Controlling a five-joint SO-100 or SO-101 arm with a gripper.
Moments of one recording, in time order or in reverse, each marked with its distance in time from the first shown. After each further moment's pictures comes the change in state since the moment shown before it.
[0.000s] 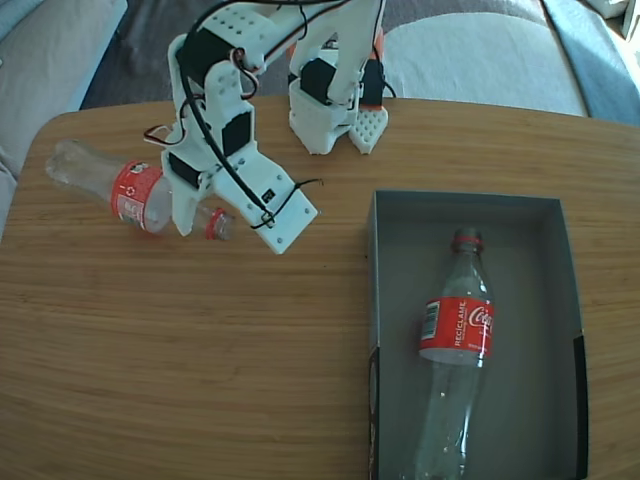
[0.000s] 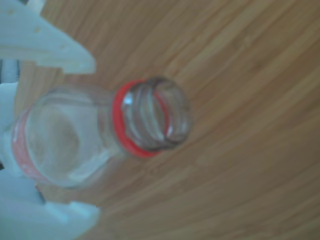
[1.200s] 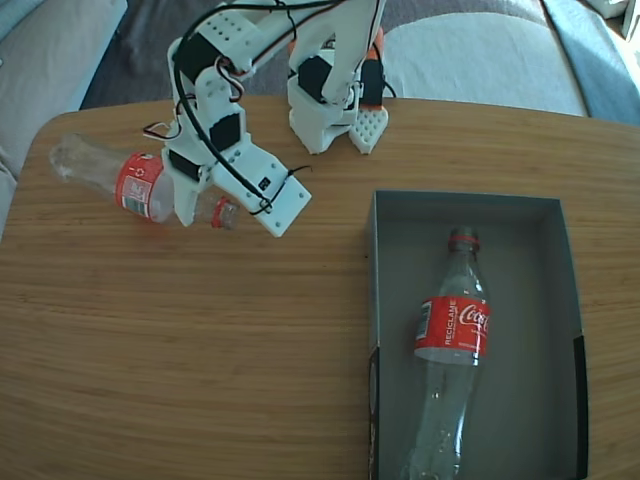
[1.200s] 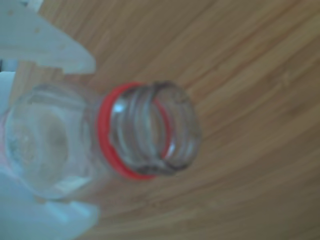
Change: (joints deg) arm 6.7 0.0 6.3 -5.1 -10.6
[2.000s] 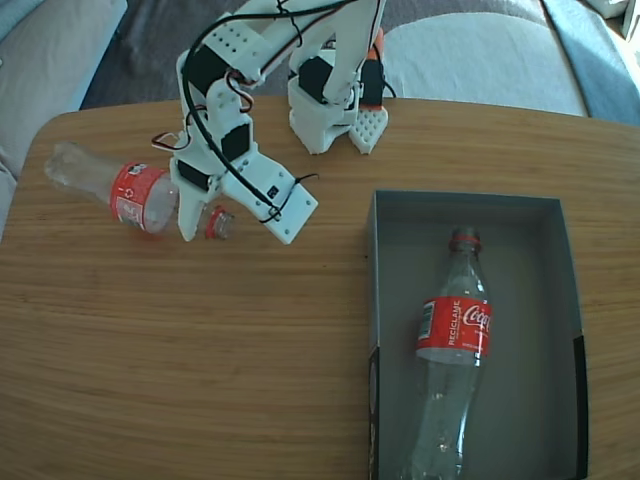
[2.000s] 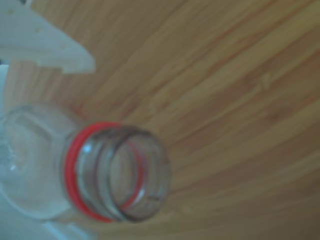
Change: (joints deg) arm -2.3 0.0 4.8 -5.3 0.2
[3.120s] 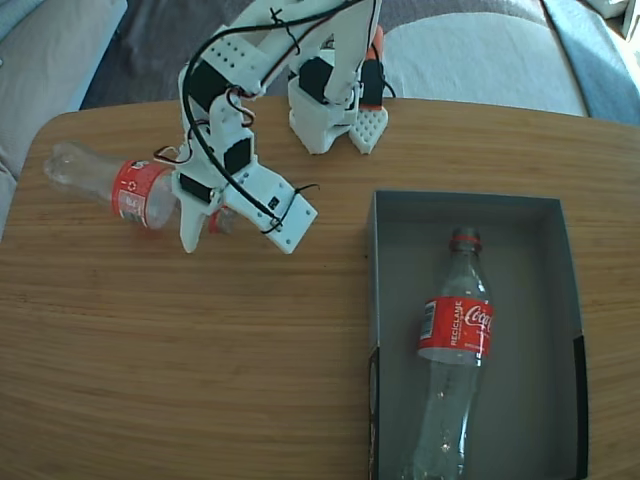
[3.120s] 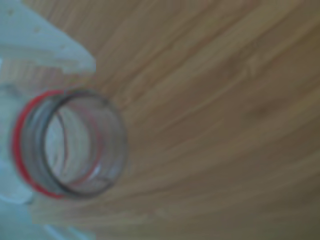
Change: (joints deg) arm -1.1 -5.0 1.8 -6.8 -0.3
